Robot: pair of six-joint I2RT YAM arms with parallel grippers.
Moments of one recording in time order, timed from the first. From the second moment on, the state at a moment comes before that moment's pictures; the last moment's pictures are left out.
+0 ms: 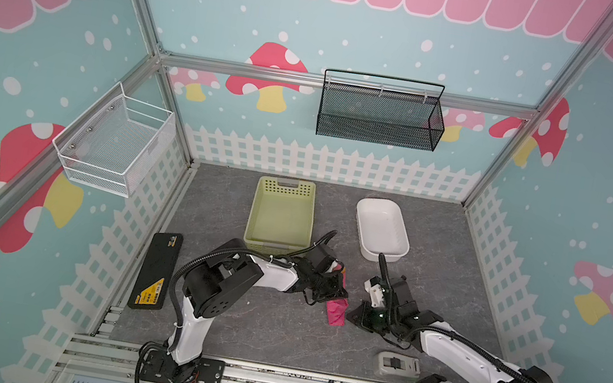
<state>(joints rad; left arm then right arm) -0.79 1.99 1.05 0.14 0.49 -1.13 0.49 1.17 0.42 -0.24 -0.46 0.71</state>
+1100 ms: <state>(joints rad) -0.79 2.01 1.10 0.12 0.49 -1.12 0.46 1.47 0.39 0.12 -0.71 0.74</state>
